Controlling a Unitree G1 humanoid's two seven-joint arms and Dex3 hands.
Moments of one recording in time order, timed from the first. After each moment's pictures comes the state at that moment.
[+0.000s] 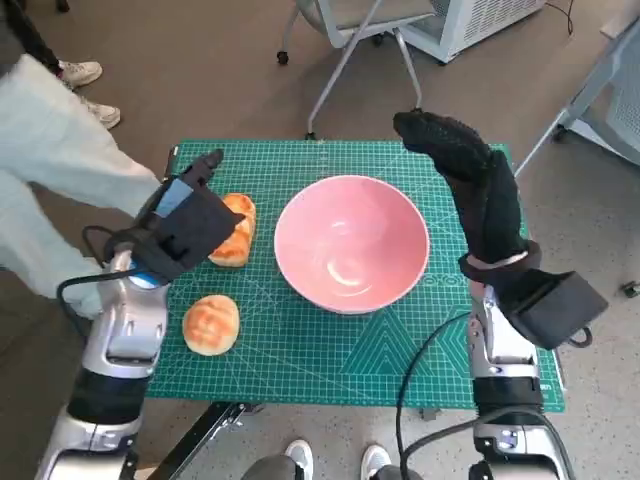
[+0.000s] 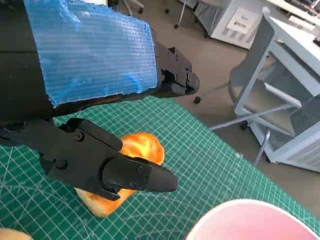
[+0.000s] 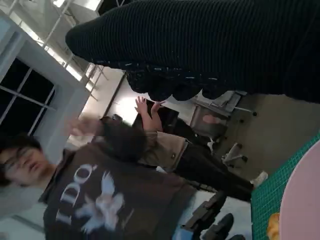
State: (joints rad) left arm -0.55 0.43 -0.11 0.08 0.44 0.59 -0.17; right arm -0.63 -0.11 -0.08 0.44 0.21 -0.60 0.40
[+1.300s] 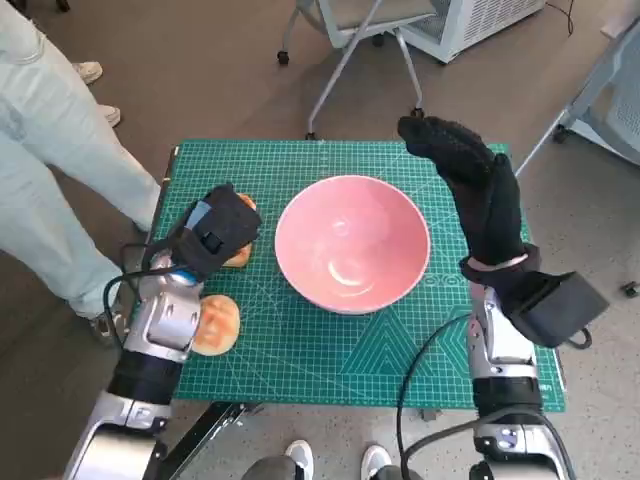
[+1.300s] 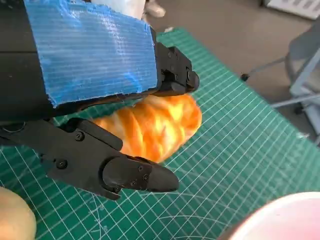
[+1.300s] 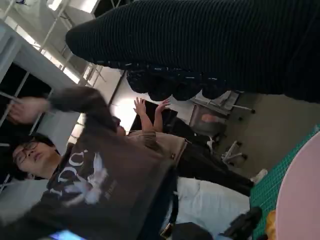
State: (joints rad) left arm -0.66 0.30 -0.14 0.52 0.42 0.57 -0.03; right arm -0.63 -0.11 -0.08 0.48 0.23 -0.62 0.41
